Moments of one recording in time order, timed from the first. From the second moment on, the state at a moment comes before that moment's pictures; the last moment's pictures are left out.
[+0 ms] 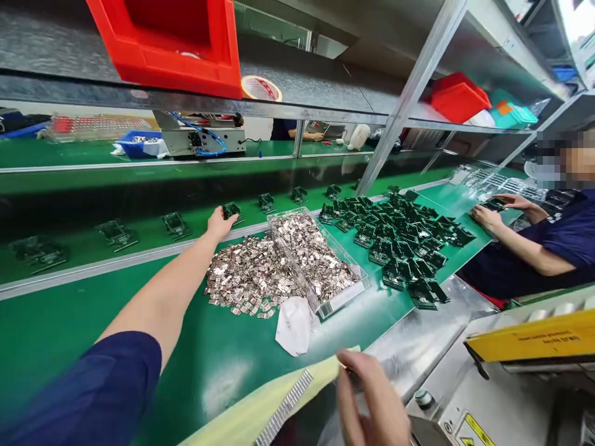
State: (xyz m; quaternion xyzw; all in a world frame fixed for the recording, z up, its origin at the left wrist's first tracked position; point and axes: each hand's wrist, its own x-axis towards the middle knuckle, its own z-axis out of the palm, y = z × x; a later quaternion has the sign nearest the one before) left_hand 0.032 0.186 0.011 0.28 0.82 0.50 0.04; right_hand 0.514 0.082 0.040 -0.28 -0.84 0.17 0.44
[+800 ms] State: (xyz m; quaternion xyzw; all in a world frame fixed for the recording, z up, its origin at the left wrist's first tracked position) left_hand -0.027 0.049 0.006 0.25 0.85 0.47 0.00; right_hand 0.281 0.156 0.055 -0.33 -0.93 0.09 0.11
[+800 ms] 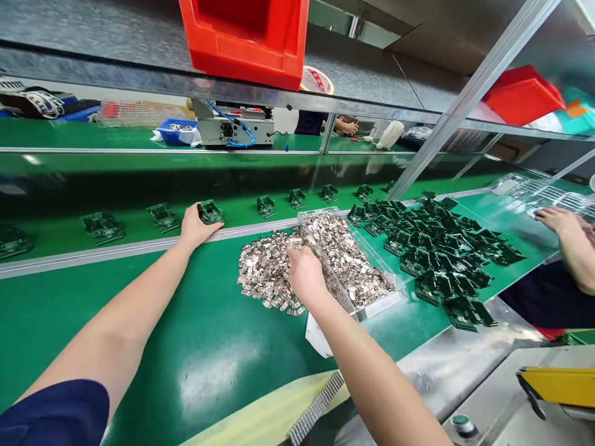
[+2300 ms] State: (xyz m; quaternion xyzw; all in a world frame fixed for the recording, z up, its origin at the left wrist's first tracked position) left_hand 0.281 -0.064 0.000 0.36 0.51 0.67 0.41; right_hand 0.400 0.000 0.020 -0.34 -0.56 0.65 0.38
